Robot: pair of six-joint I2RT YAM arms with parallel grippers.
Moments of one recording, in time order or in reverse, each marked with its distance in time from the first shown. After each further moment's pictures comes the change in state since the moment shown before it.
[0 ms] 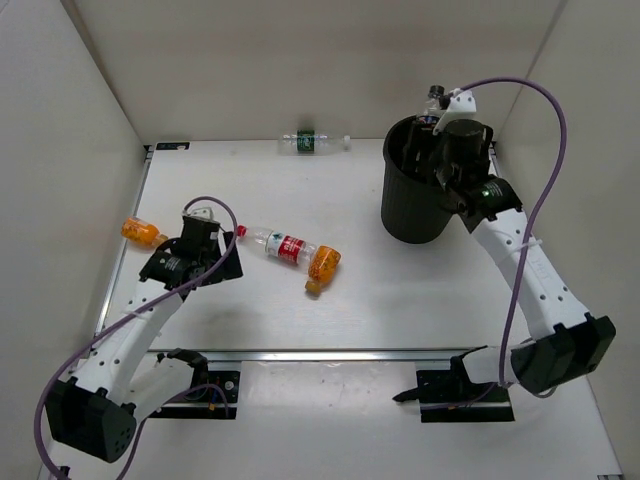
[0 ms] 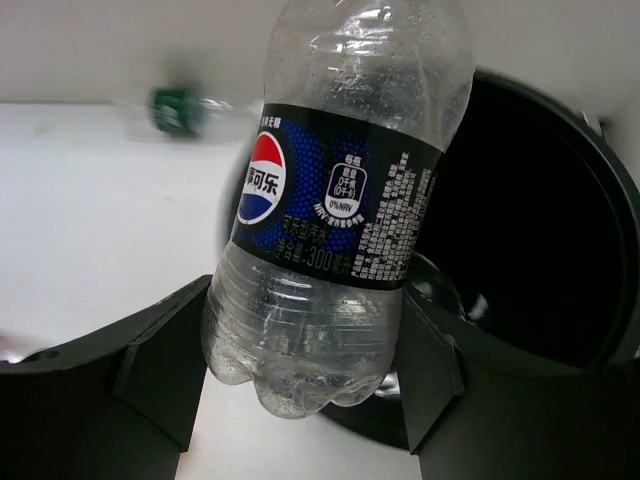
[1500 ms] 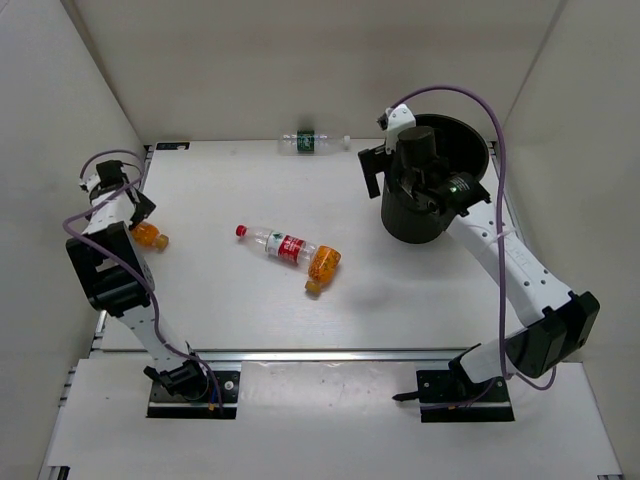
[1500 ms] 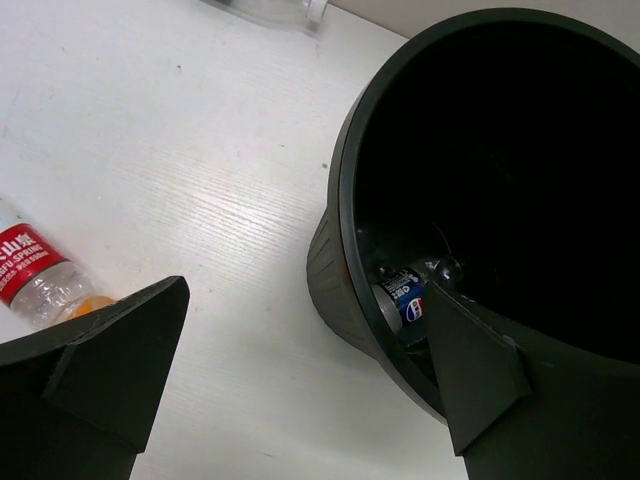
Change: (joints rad) left arm 0.760 0.919 0.543 0.343 -0.095 -0.024; right arm 0.135 0.121 0.084 -0.200 0.029 -0.206
